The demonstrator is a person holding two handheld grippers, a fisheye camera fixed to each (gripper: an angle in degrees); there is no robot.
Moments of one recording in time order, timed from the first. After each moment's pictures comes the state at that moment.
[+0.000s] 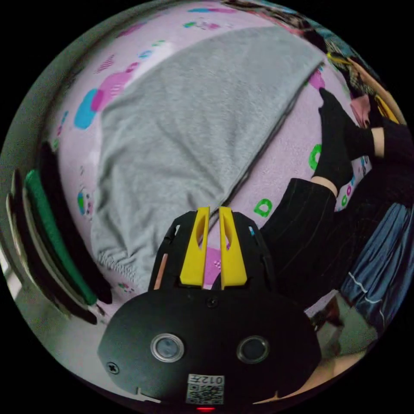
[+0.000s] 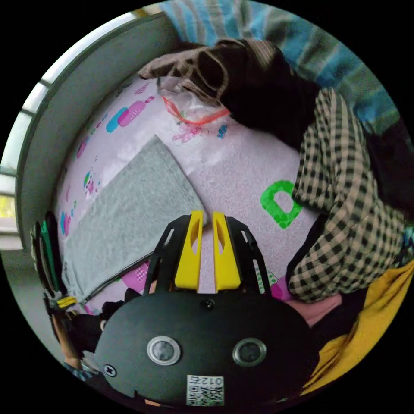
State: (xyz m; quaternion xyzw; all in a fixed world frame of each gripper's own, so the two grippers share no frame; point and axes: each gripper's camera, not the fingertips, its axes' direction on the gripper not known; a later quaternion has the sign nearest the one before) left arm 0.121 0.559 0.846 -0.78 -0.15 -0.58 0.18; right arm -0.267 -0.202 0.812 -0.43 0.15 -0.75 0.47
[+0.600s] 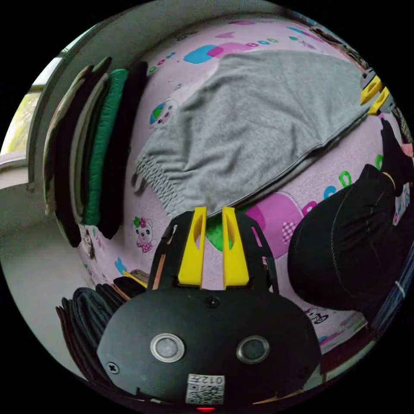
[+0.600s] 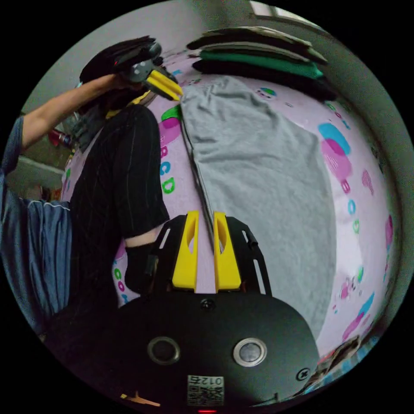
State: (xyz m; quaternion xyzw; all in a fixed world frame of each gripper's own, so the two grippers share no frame) left arm 0.225 0.447 0.760 -0.79 -0.34 -0.50 0.07; right arm 0.087 0.135 0.441 -0.52 -0.18 -0.76 -0.35
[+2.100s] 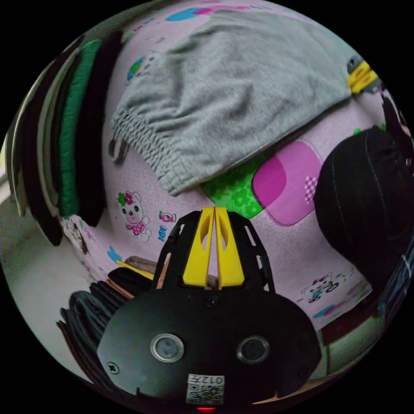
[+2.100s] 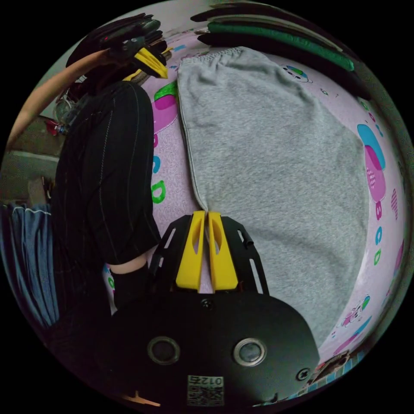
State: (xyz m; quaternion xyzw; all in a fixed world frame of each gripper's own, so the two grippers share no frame) left arm 0.251 0.436 0.683 -0.79 -0.24 -0.56 0.03; right arm 0.305 0.302 0.427 -0.51 -0.13 -0.75 -0.40
